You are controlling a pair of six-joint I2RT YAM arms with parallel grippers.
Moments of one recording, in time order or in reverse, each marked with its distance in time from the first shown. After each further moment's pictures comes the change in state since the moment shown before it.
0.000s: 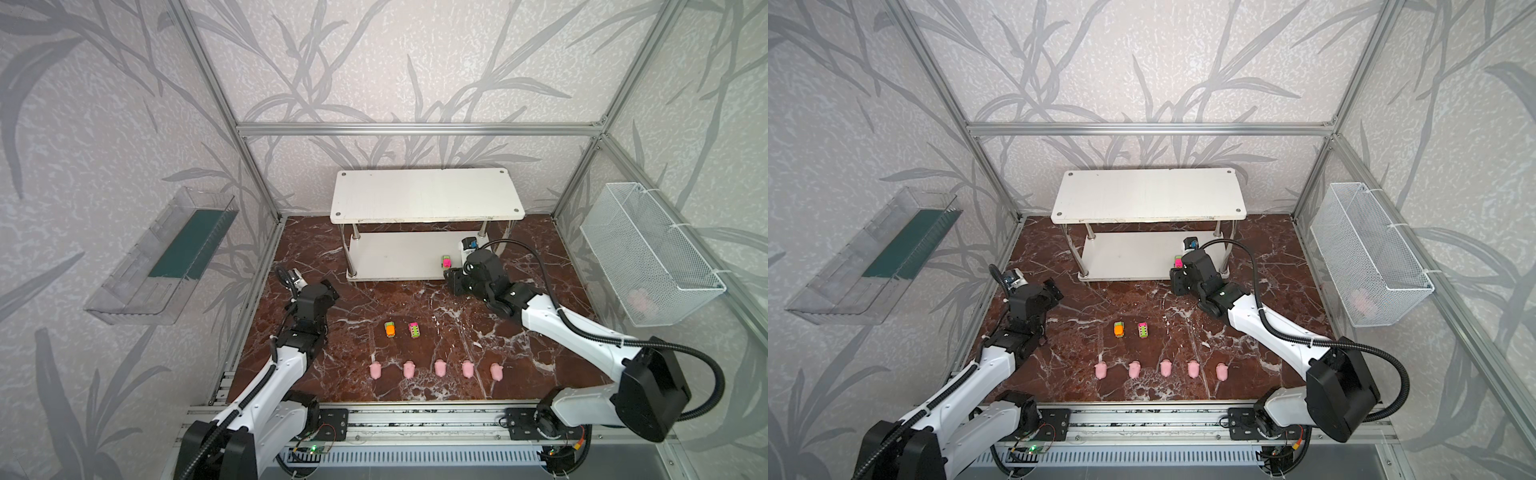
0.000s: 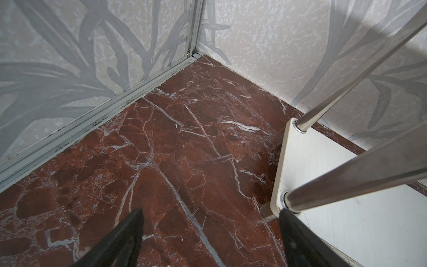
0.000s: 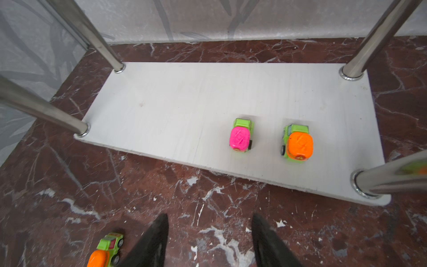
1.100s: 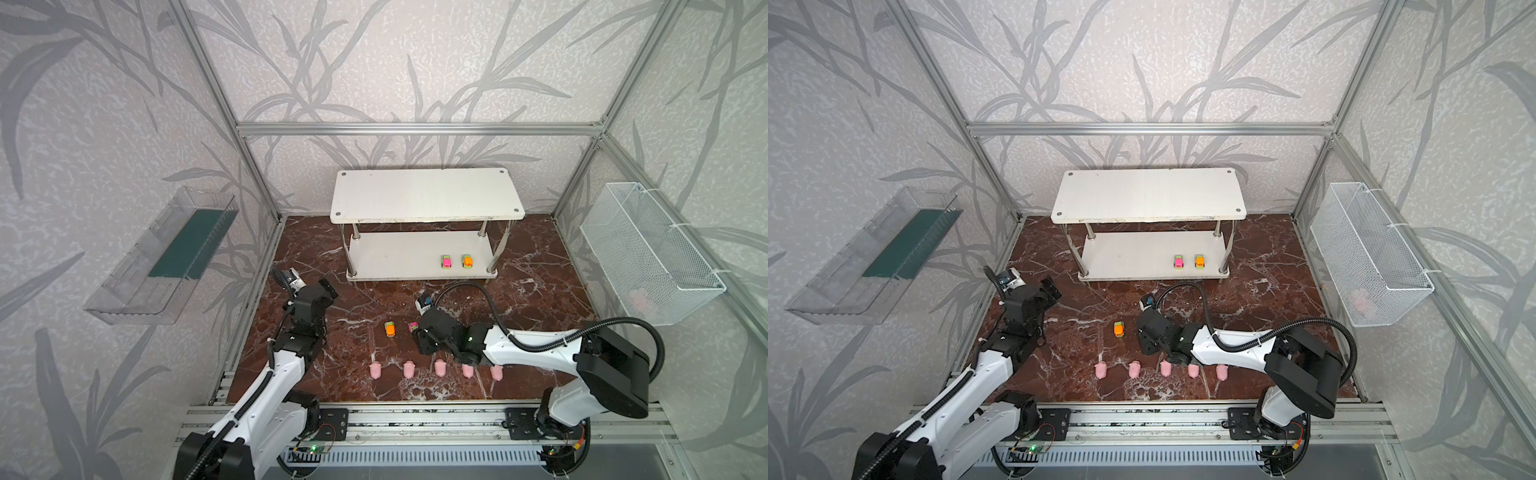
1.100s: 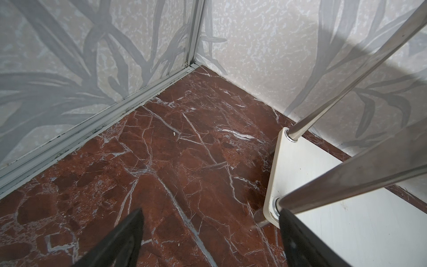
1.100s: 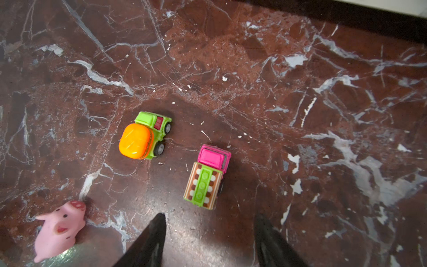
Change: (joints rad) left arm 0.000 -0.047 -0.003 0.000 -0.002 0.002; right arm 0.388 0.226 -0.139 0.093 0.056 0.163
